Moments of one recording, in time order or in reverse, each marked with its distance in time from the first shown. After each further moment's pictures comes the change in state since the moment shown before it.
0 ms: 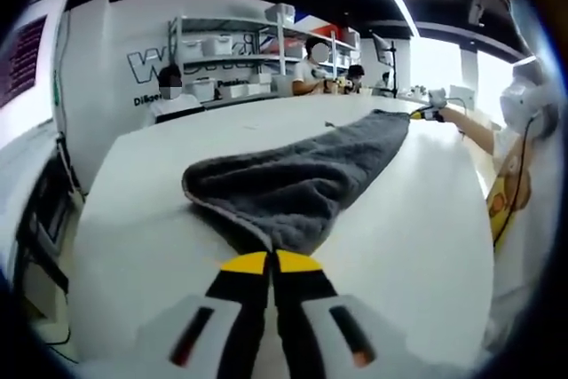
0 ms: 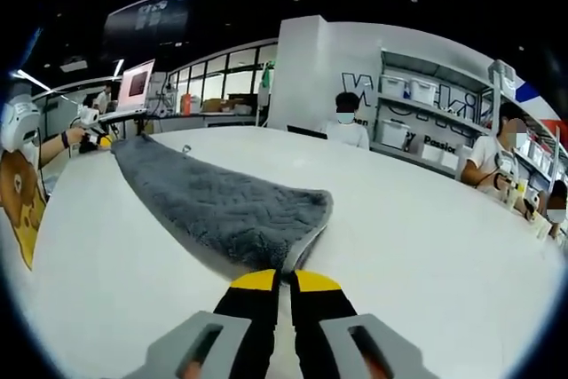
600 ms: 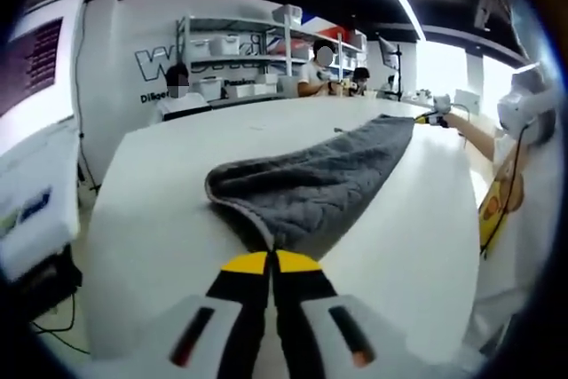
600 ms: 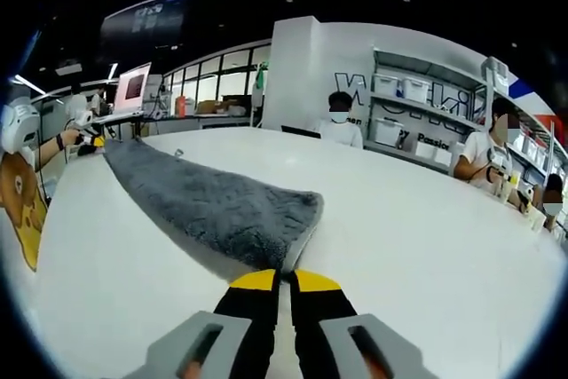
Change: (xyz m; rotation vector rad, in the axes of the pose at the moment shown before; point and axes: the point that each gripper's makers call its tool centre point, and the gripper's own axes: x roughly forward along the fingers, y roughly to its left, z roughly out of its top) left arm -0.029 -0.004 -0.012 -0.021 0.018 0.020; right arm -0.018 -0.002 -0.015 0.023 0.011 -0.022
